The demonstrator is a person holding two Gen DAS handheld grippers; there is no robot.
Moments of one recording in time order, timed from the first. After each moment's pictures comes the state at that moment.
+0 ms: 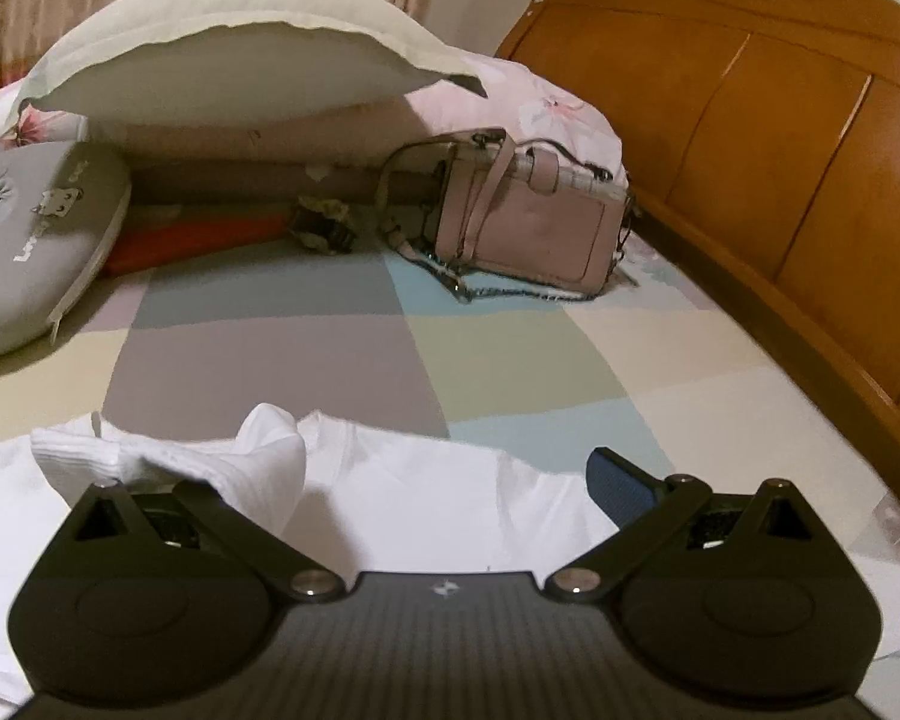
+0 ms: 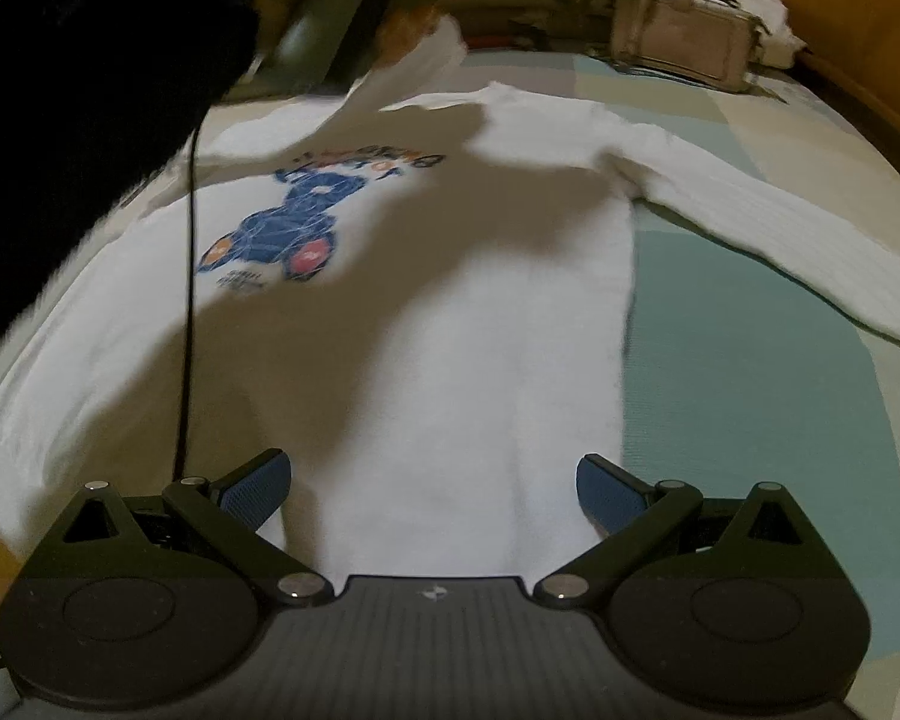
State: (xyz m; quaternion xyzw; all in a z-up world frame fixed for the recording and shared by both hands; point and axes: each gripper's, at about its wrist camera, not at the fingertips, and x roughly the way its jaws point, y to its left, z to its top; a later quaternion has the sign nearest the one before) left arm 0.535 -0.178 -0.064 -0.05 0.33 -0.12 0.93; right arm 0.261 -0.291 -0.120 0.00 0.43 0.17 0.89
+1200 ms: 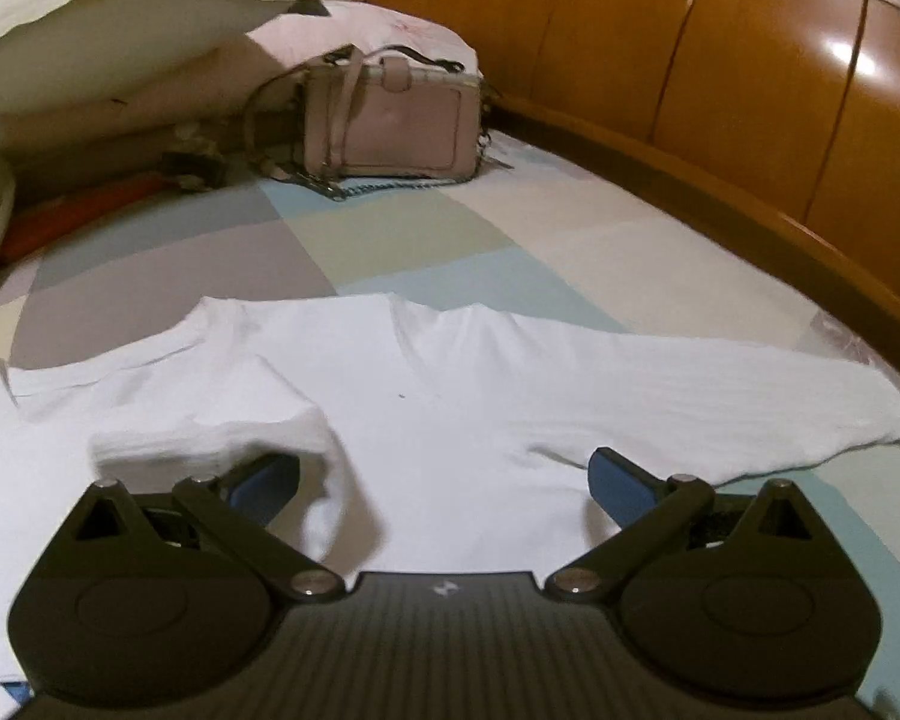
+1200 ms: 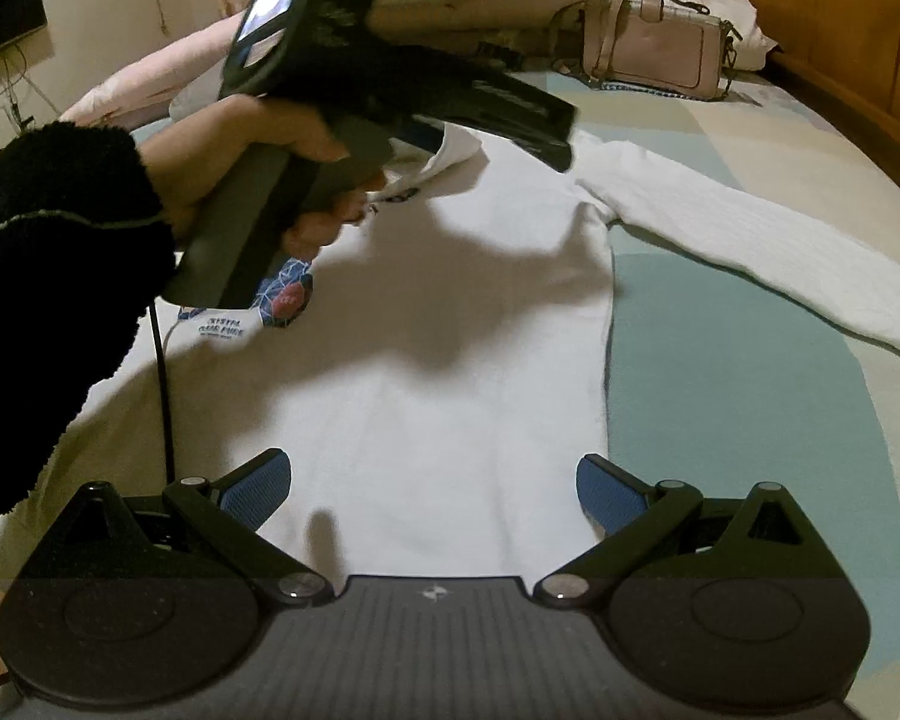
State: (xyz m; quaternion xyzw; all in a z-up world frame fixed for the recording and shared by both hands) left arm 0.484 -0.182 -0.107 0.03 0.34 -0.24 0.91; right arm 0.270 -0.293 -0.114 0.02 0.41 0.15 0.90
